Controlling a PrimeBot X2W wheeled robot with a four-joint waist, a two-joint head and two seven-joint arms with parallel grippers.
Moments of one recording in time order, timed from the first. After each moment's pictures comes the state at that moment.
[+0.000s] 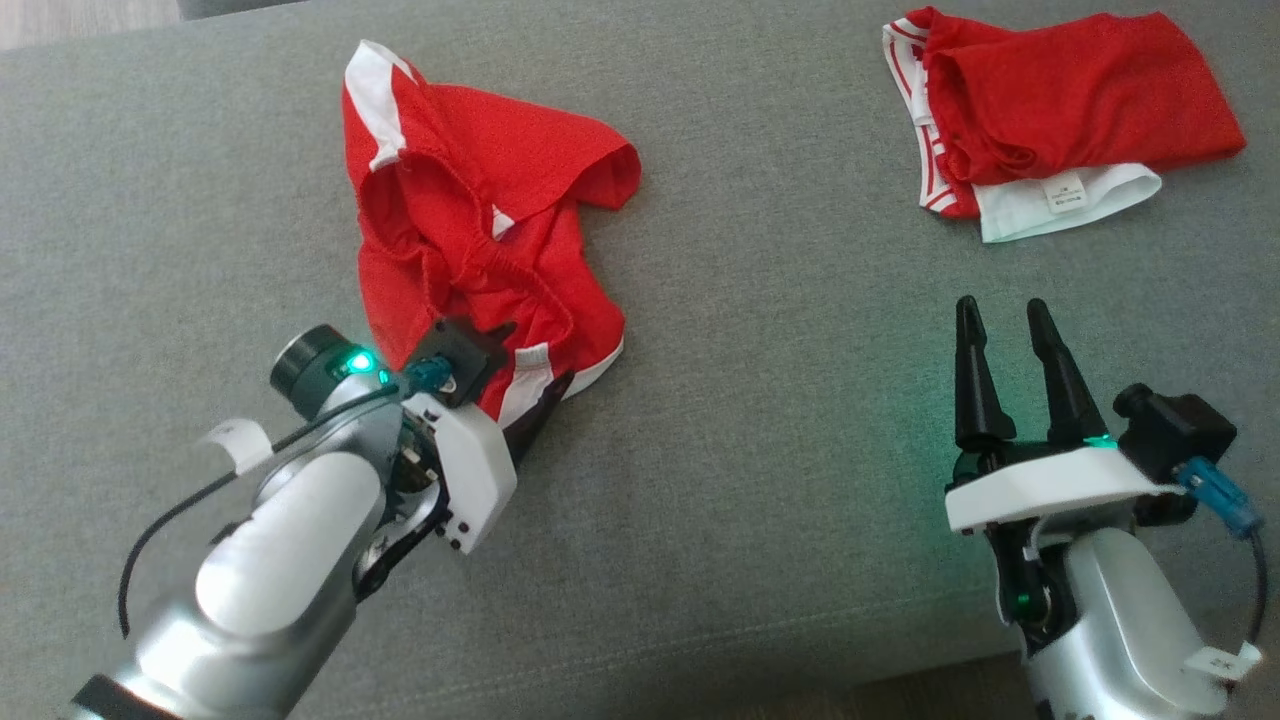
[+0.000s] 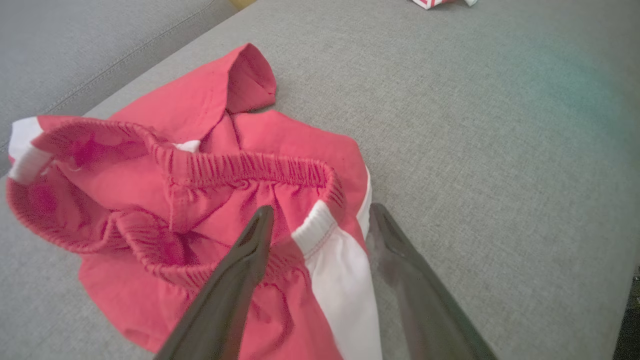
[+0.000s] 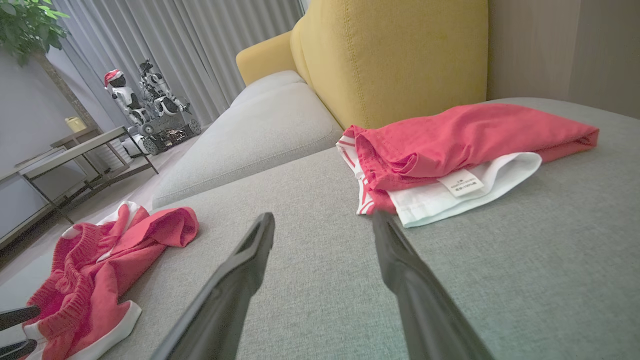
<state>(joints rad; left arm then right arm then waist) -0.56 0.35 -0.81 0.39 -0.35 -0.13 0.08 -0.23 -0.05 0.09 0.36 0.36 0.12 -0.23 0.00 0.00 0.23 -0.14</state>
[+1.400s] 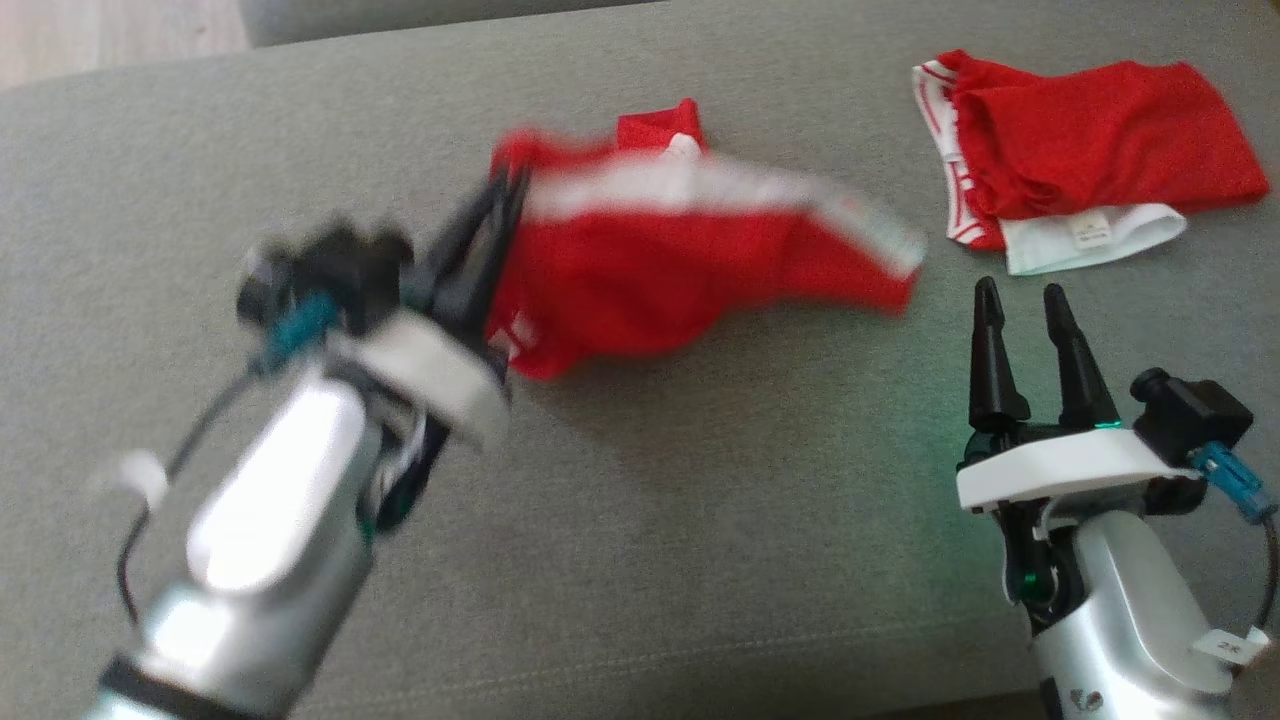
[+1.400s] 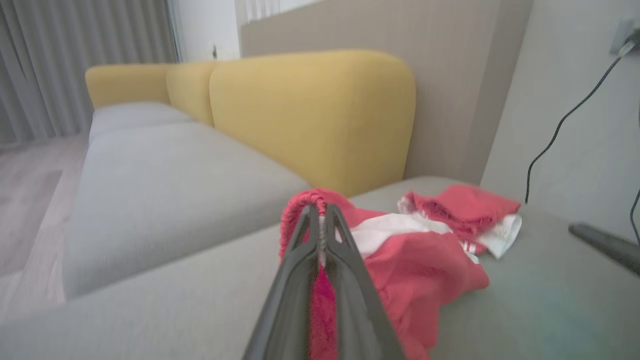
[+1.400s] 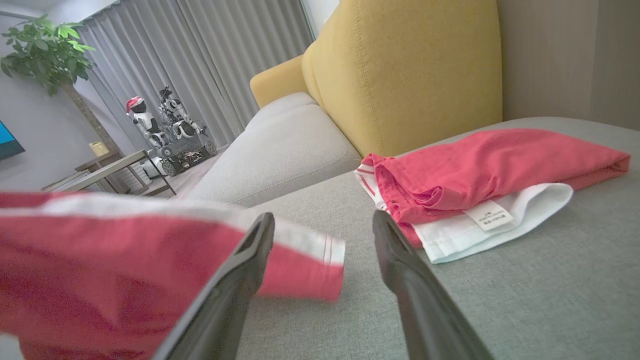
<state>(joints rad) -0.63 0.25 -0.64 0.36 -0.46 -0.06 -0.26 -0.27 -0.05 0.07 0.41 0.40 0.12 -0.25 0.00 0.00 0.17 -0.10</state>
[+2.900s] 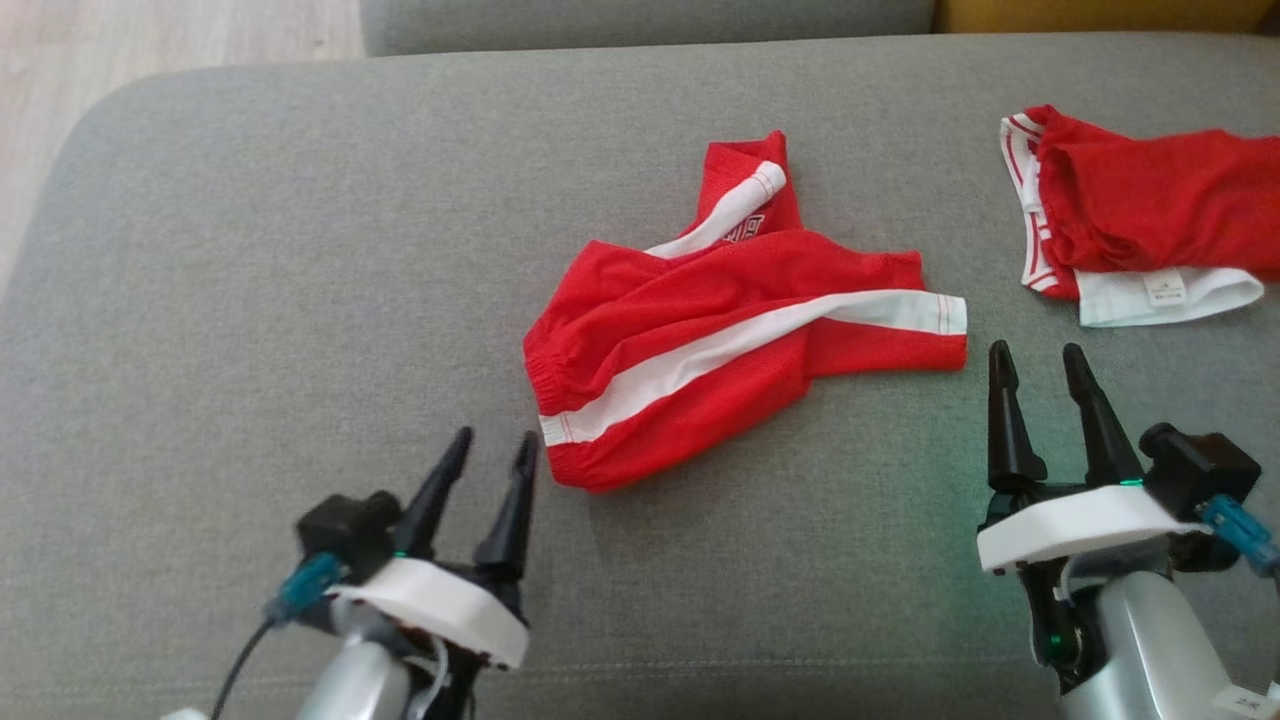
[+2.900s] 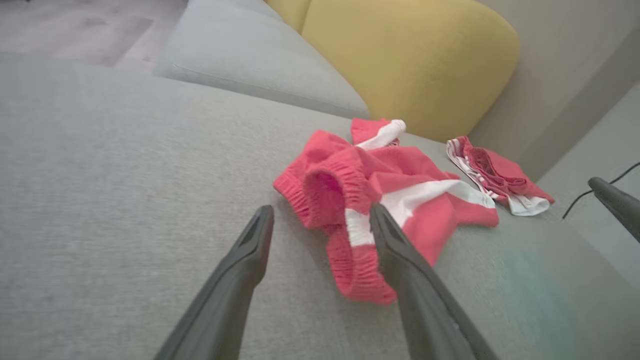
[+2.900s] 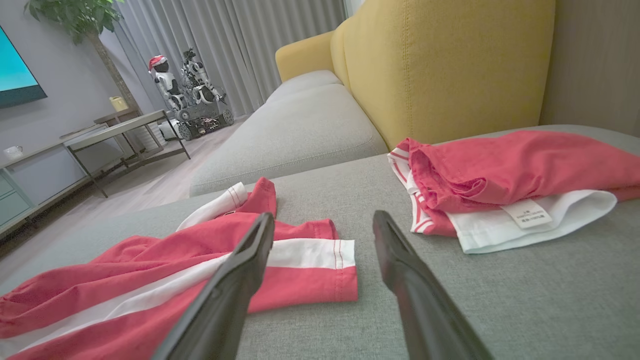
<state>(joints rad) -0.10 0.06 -0.35 0.31 -0.41 -0.12 -0.26 -0.14 -0.05 0.01 0.31 0.27 0.12 -0.18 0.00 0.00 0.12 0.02</state>
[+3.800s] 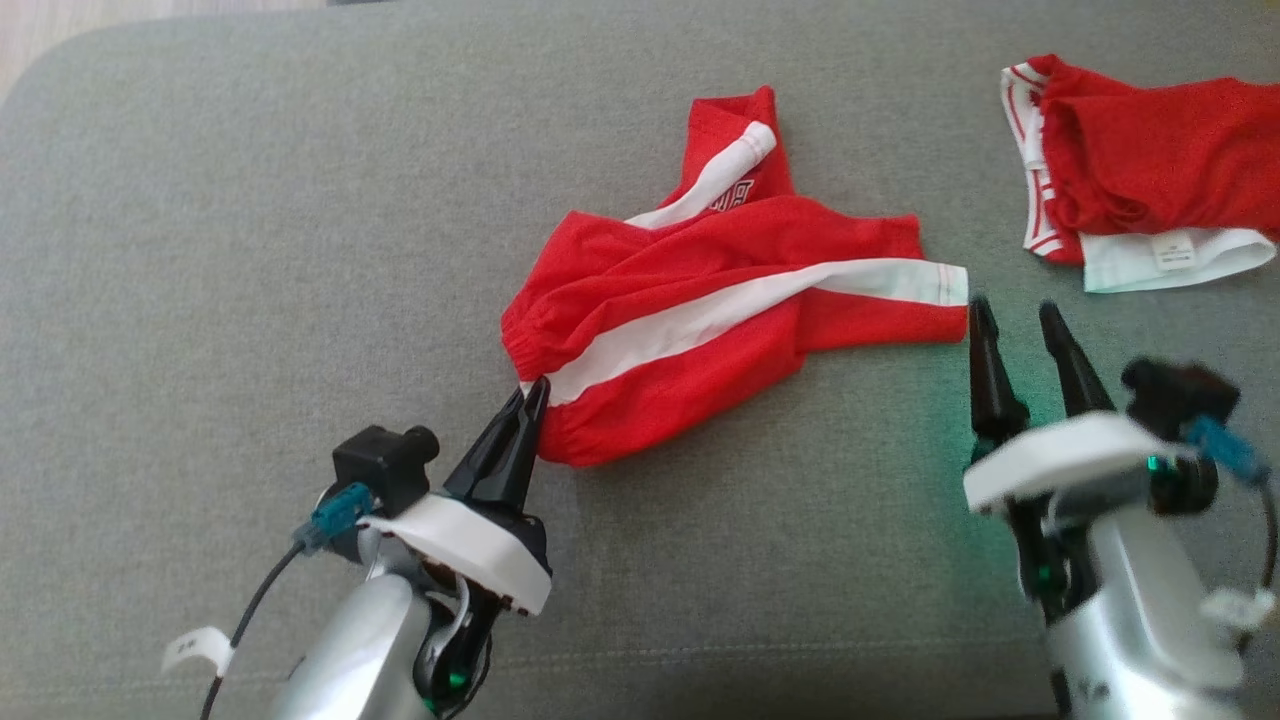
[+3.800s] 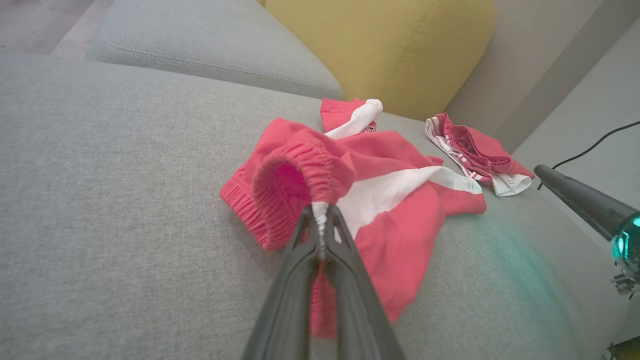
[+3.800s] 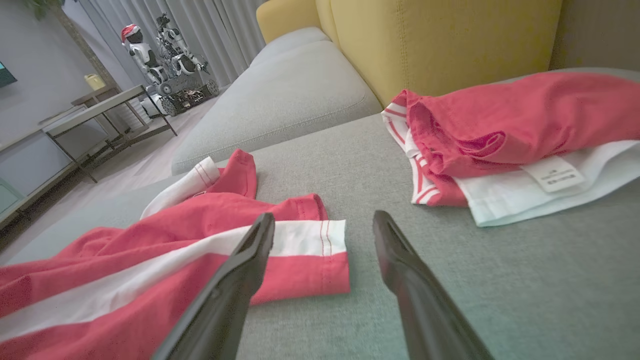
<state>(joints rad) -0.25 0.09 -0.47 0.40 -0.46 -0.12 -0.26 -0.27 -0.05 0.02 0.42 0.32 0.12 -0.11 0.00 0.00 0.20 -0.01</state>
